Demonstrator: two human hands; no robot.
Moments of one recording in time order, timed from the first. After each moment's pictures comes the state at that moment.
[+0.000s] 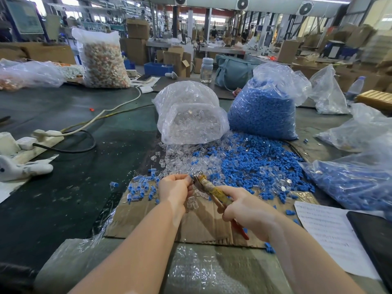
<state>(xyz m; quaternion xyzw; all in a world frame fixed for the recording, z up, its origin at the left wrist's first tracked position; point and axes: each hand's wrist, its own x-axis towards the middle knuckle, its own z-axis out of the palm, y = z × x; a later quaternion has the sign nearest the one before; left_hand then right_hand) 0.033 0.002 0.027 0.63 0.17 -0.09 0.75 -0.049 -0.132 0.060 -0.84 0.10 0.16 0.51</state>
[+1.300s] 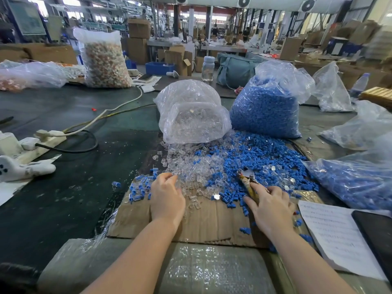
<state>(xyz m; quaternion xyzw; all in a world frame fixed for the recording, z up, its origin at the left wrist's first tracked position) 0.024 0.023 -0.001 0.92 -0.01 0.12 0.38 -0.042 -0.182 -0.003 -0.96 0.26 -0.08 0.08</state>
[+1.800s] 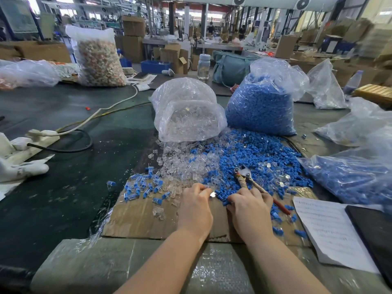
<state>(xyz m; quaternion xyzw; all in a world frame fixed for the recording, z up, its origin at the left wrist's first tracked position) -0.005 -0.025 -0.021 0.92 -0.18 0.09 0.33 -0.049 -0.146 -0.010 -0.98 0.12 -0.14 0.02</state>
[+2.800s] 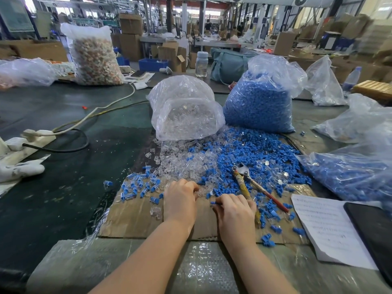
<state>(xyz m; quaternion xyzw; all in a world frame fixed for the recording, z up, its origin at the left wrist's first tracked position) 0.015 -0.009 -0.018 0.94 -0.14 0.13 0.28 -0.055 -0.118 -0.029 -0.94 0.10 -0.30 0.12</state>
